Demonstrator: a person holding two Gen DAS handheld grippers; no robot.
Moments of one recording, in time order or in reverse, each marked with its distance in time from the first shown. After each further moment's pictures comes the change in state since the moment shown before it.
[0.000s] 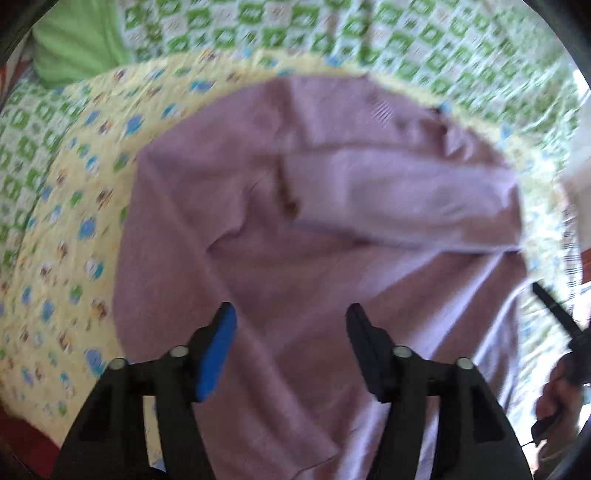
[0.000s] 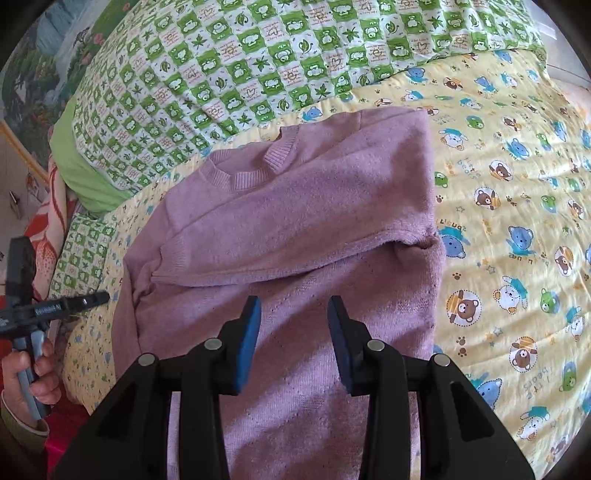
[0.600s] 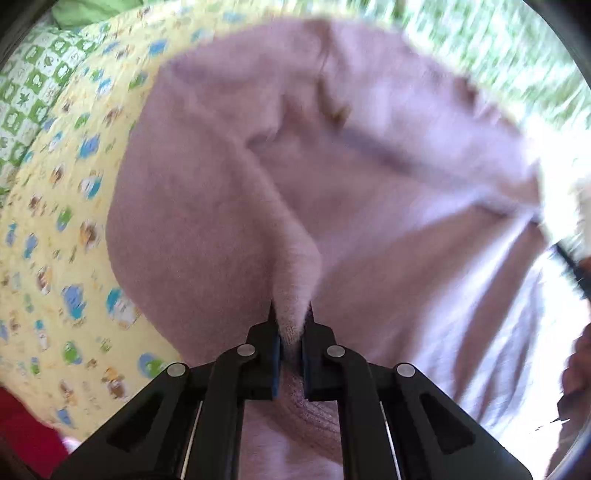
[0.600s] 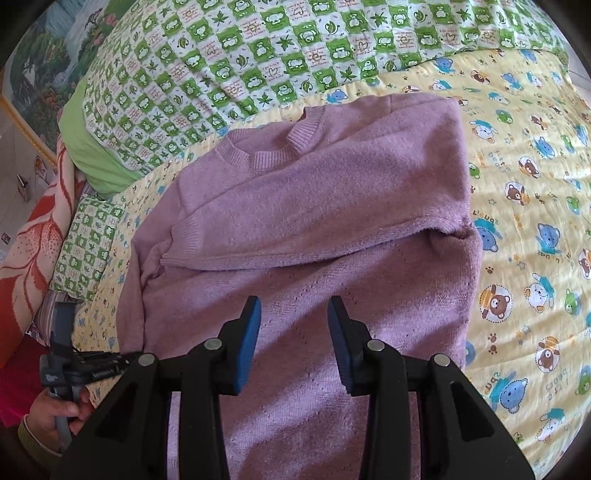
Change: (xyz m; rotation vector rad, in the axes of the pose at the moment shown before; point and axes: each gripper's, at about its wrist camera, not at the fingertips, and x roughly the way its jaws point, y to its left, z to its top) left arm 0.013 0.030 -0.042 -0.072 0.037 -0.087; right arm 0.017 0.017 -0.004 -0.044 0.056 0.052
